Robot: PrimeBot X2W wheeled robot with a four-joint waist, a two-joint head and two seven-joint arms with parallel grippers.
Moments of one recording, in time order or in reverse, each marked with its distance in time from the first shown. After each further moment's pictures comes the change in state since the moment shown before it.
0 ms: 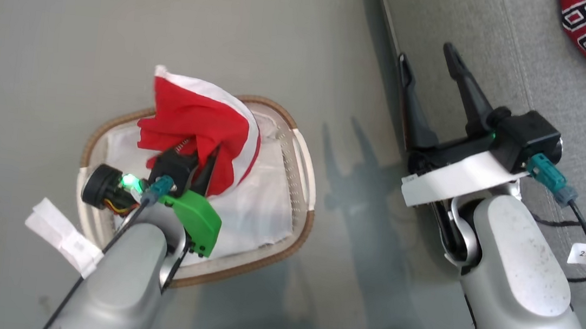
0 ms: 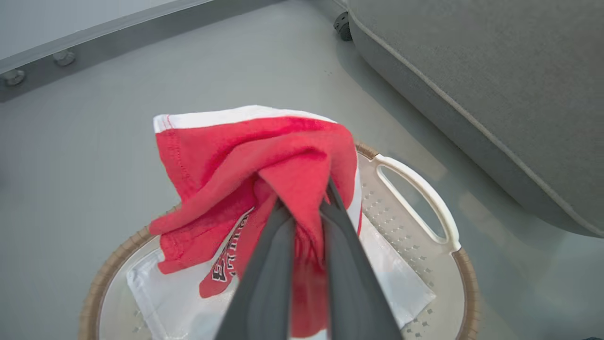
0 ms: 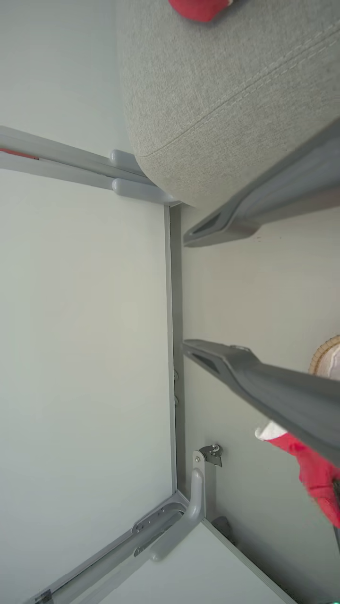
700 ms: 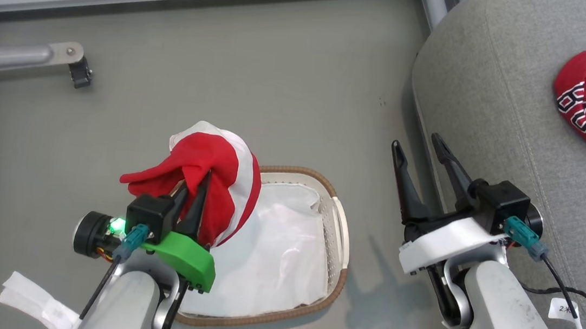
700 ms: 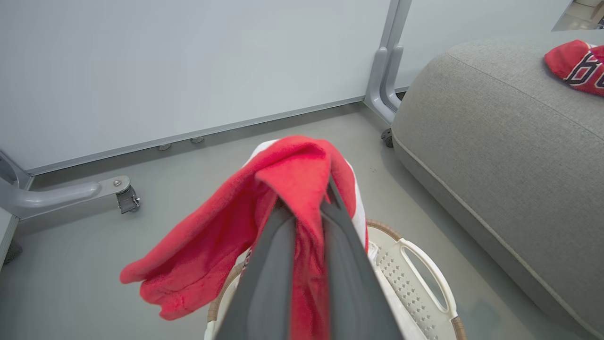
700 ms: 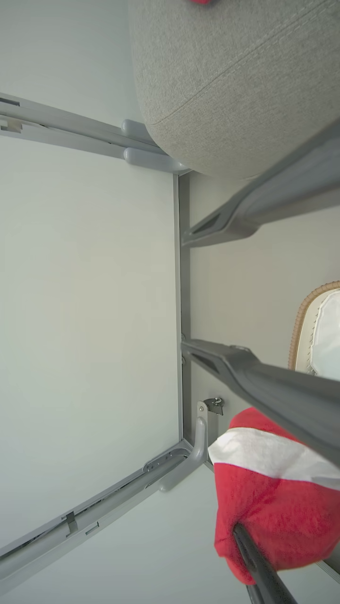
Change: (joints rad) left arm 0.258 -0.018 0.120 -0.311 -0.021 0.019 0.000; right arm 0.181 0.000 -0.007 0.065 -0.004 0.000 0.000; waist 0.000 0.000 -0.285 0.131
